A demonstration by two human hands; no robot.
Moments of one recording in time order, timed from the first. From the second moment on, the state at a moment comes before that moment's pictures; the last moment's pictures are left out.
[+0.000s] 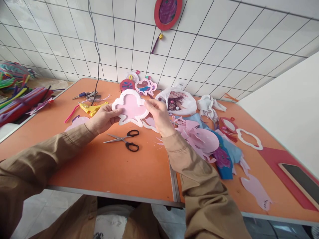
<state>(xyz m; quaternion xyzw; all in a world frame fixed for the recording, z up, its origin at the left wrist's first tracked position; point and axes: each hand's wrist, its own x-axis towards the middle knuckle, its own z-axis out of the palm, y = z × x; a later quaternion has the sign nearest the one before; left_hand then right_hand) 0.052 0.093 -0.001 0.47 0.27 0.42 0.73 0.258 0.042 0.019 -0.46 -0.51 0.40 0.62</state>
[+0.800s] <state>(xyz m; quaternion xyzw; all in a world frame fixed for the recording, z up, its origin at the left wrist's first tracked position) 0.053 0.087 0.006 0.49 0.34 0.42 0.69 0.255 0.038 0.015 -0.52 -0.59 0.32 0.53</state>
